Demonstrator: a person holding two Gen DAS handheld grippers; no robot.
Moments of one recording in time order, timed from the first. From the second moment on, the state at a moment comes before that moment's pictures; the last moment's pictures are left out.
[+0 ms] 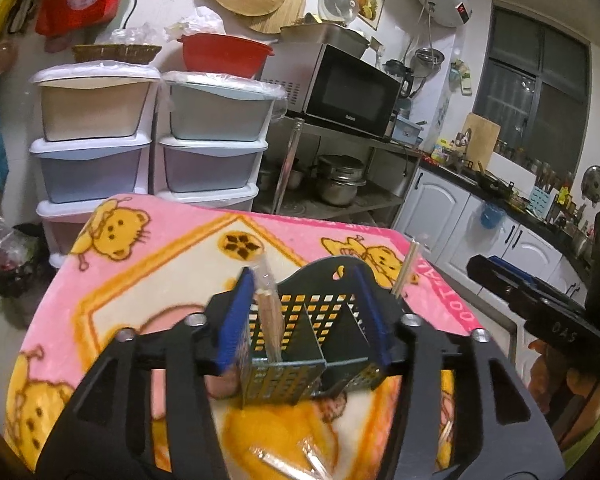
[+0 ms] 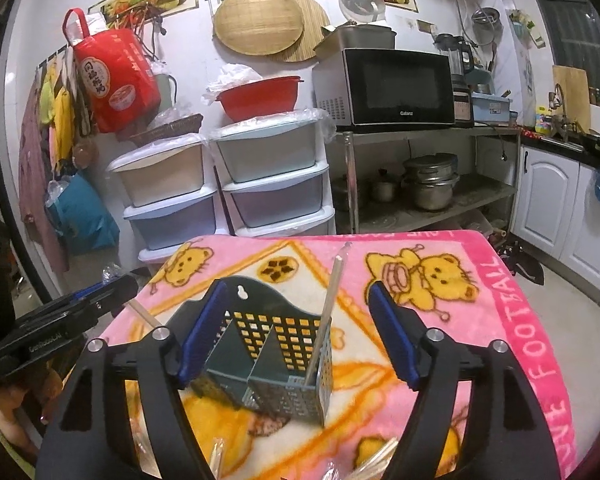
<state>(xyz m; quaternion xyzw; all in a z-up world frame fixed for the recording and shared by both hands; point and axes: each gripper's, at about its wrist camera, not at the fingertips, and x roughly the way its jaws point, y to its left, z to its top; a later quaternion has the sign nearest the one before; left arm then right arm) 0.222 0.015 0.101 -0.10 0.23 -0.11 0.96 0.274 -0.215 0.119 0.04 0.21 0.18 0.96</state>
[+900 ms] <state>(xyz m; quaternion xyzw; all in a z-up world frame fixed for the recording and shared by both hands) 0.176 0.028 0.073 -0.14 0.25 -0.10 0.95 0.230 -0.243 0.071 0.02 0.27 0.17 0.95</state>
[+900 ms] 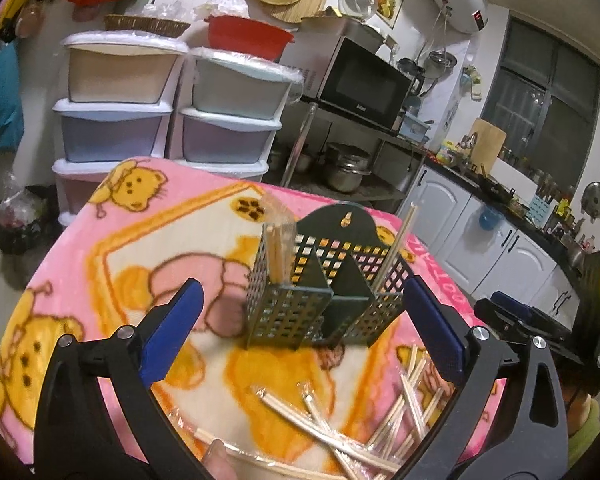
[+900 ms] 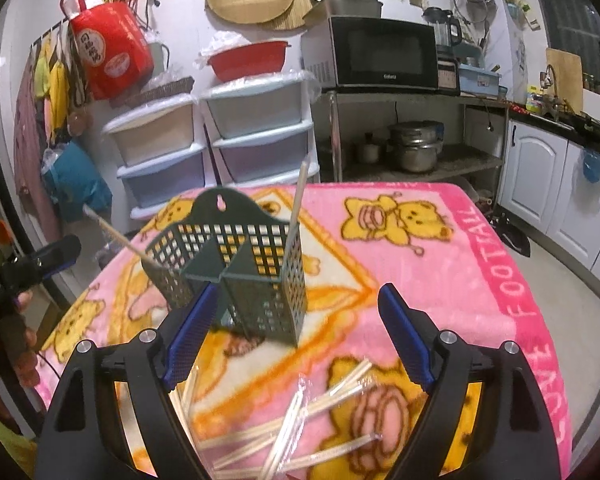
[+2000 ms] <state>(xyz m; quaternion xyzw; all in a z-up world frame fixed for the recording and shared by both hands) 0.187 0.024 -0.014 -0.19 0.40 -0.11 0.89 0.215 -0.245 -0.001 0.02 0.38 0.20 0.90</state>
